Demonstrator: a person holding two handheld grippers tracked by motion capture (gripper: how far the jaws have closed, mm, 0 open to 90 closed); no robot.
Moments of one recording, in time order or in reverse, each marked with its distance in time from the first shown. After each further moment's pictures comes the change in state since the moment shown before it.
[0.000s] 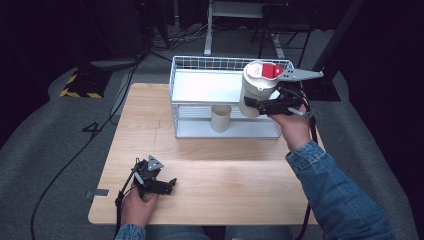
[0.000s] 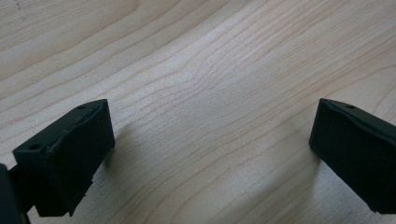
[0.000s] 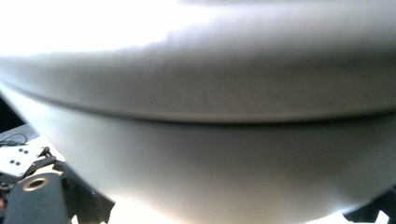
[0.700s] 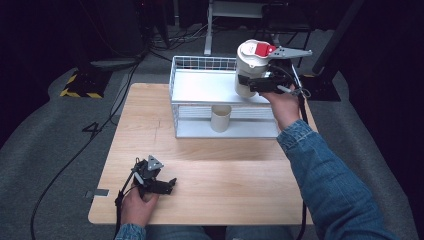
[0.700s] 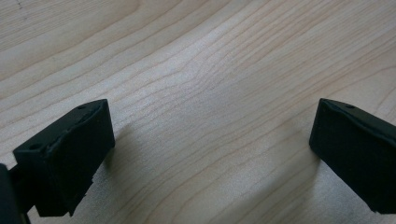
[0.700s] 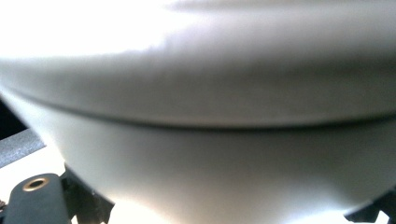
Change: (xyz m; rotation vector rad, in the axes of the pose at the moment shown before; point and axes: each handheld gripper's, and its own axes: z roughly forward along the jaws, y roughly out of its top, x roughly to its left) left arm 0.000 0.000 0.000 0.001 0.004 -0.001; right arm -0.025 0.035 0.036 -0.019 -0.081 0.024
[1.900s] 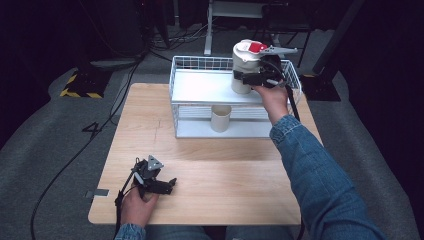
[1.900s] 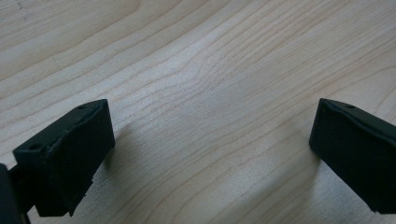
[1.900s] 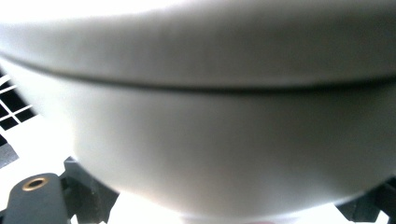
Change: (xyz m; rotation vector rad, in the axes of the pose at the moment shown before) left arm 0.000 0.000 0.000 -0.001 0.000 0.000; right arm -0.033 -0.015 0.053 0.034 -0.045 0.086
